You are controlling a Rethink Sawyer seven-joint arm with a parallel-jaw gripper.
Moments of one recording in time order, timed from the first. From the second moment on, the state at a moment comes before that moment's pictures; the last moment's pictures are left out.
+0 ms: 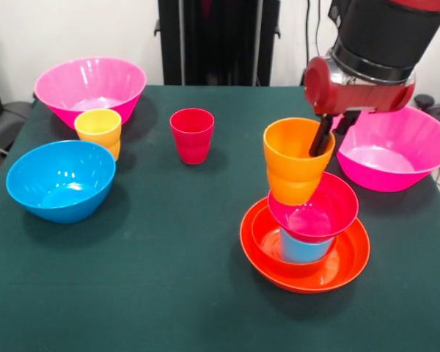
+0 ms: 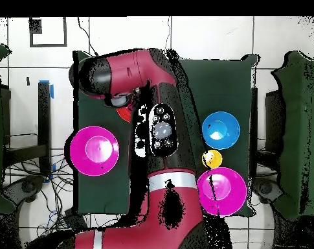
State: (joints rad) arm -0.10 -0.52 0.17 1.08 -0.37 1.08 1.68
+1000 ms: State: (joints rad) arm -0.02 -0.45 0.12 1.08 -0.28 1.06 1.78
